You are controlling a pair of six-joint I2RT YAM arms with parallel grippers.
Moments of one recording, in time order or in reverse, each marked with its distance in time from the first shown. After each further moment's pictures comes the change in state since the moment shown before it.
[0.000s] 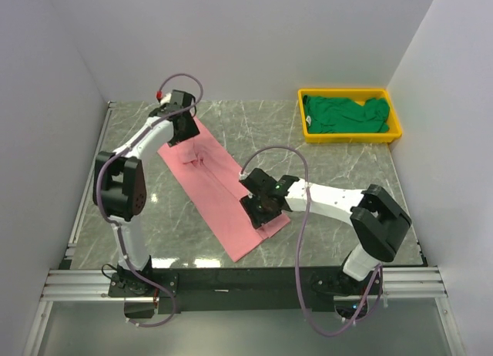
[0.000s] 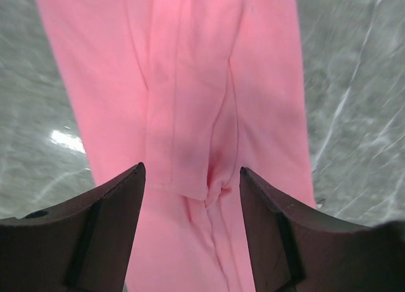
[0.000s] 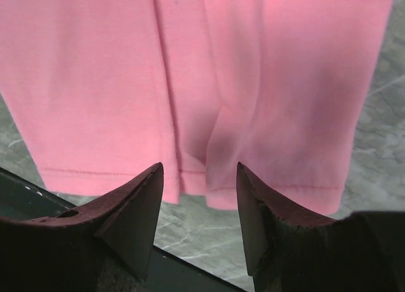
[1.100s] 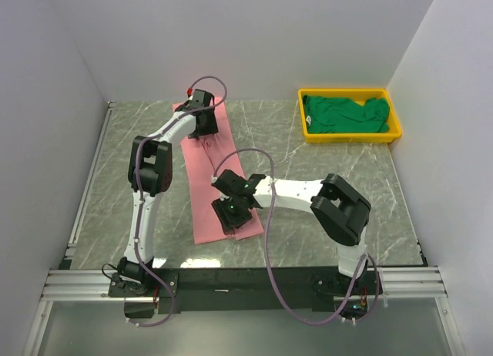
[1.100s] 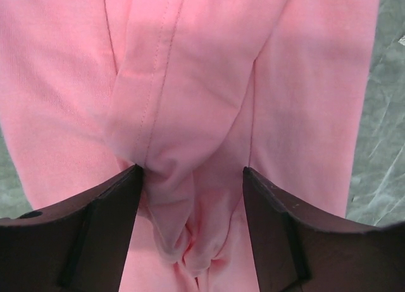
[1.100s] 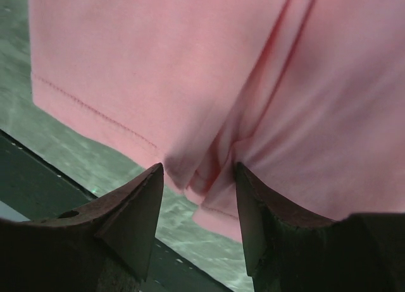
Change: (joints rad) left arm -0.044 0.487 0.407 0.058 0.113 0.179; right arm 0.084 0.283 0.230 0.066 -0.185 0.112
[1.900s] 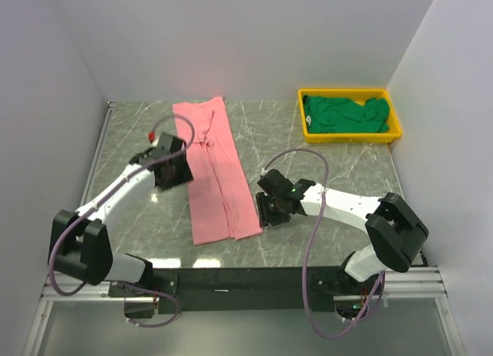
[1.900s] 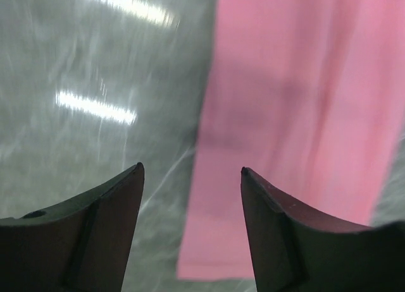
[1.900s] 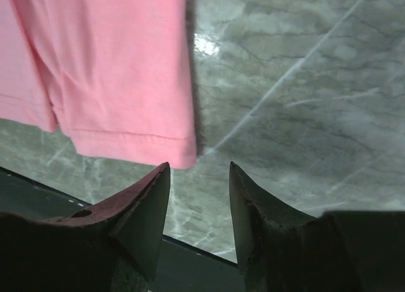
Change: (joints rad) left arm -0.039 -1.011 -0.956 -0.108 -0.020 -0.193; right arm -0.167 -0.400 -0.373 -0.004 0.150 0.157
